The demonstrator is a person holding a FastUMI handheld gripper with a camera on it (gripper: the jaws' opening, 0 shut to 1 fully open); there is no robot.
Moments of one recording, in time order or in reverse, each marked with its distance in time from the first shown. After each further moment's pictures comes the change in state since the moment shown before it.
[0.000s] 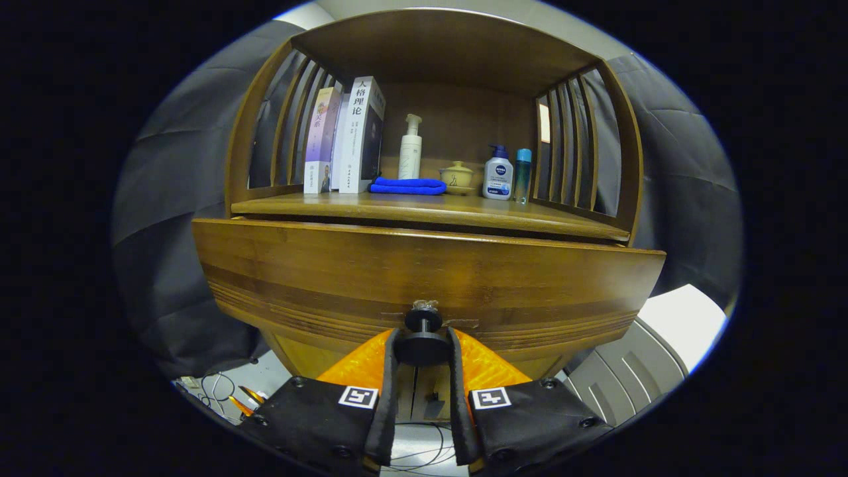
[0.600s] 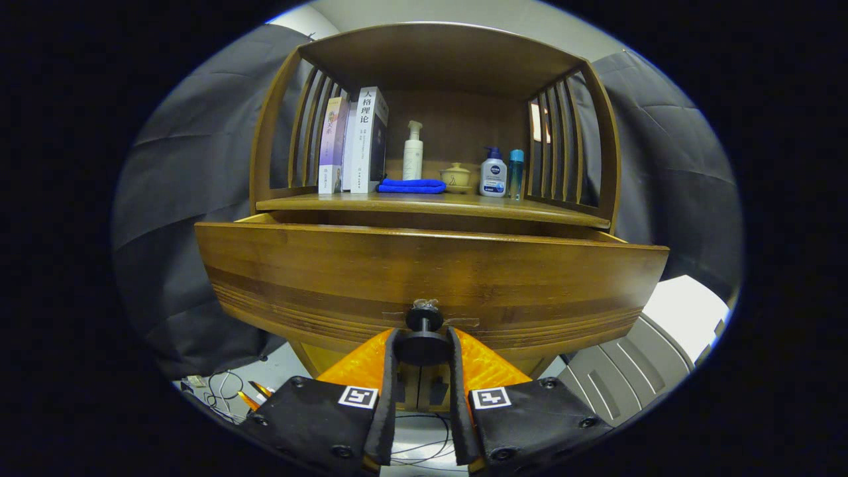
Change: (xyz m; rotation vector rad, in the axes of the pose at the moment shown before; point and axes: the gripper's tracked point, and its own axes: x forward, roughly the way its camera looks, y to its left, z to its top) arm -0.041 0.003 -0.017 0.015 -0.005 0.019
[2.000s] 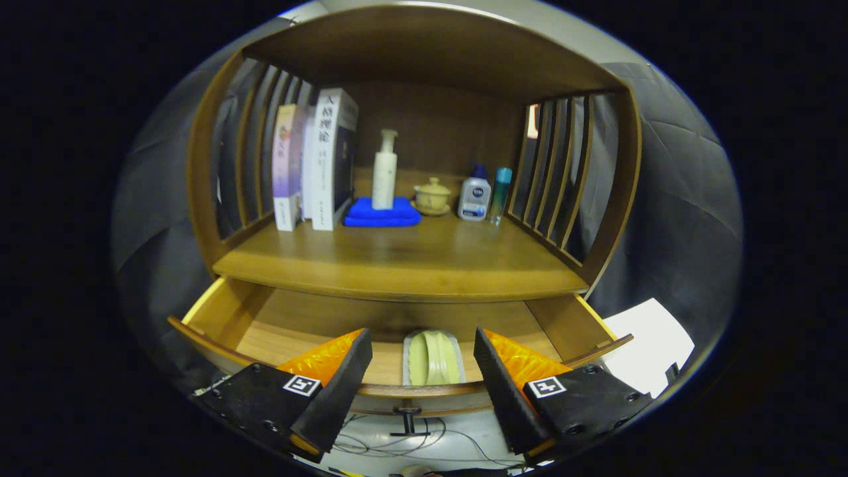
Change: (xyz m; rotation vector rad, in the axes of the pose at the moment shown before) arm 0.040 -0.026 0.116 -0.015 0.208 -0.159
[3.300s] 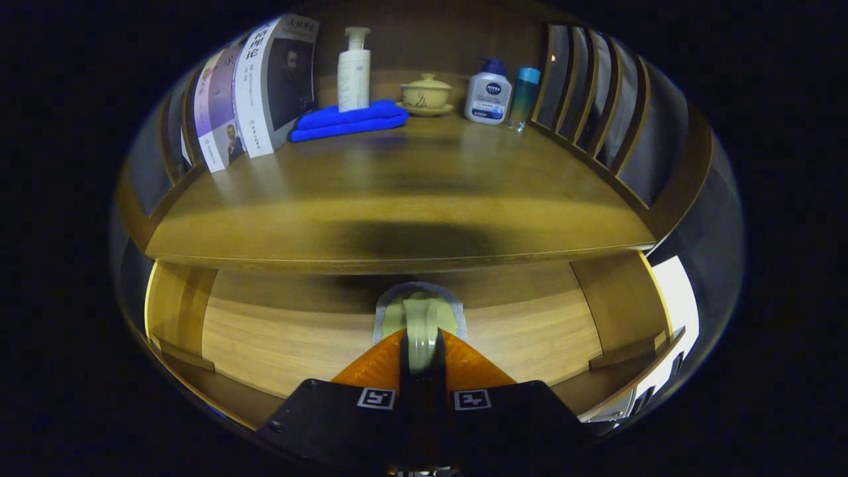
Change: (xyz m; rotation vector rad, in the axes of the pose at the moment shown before) arm 0.070 0.002 -0.046 0.052 0.361 0.042
